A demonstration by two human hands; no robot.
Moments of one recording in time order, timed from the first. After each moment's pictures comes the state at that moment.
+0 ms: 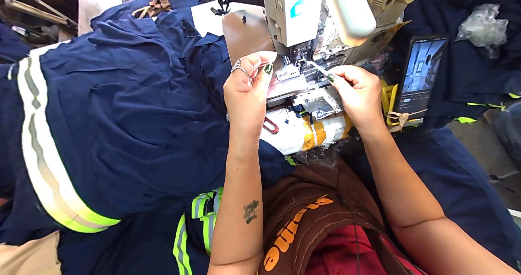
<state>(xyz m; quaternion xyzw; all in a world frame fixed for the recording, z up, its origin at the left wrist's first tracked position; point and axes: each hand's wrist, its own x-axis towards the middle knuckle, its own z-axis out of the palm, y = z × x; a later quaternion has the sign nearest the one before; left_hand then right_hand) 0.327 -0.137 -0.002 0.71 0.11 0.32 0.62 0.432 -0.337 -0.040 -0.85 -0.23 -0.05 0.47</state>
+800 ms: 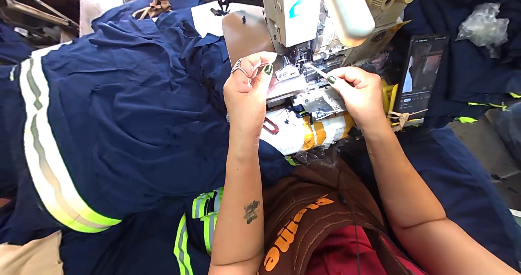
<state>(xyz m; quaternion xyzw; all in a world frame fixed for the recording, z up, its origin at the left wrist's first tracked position) 0.327 -0.137 -0.001 0.71 0.10 0.32 0.63 0.437 -0.342 -0.041 -0.81 -0.25 0.00 0.52</state>
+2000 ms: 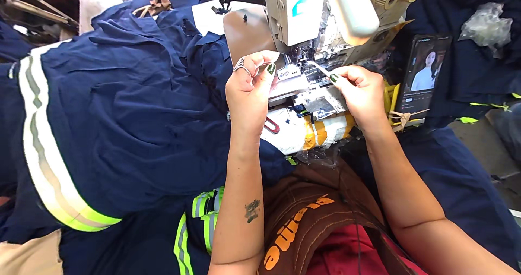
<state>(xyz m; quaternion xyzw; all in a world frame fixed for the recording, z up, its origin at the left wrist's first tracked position) 0.327 -0.137 -0.001 0.71 0.11 0.31 0.62 0.436 -0.341 -0.042 -0.83 -0.23 -0.02 0.50</state>
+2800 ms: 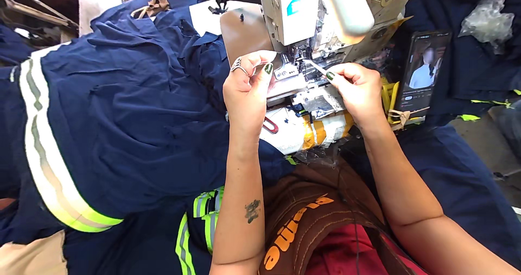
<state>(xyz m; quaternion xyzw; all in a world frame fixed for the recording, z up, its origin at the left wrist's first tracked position) 0.329 -0.137 -0.003 0.73 0.10 0.32 0.60 0.439 -0.337 -0.042 -0.83 -0.23 -0.01 0.51</state>
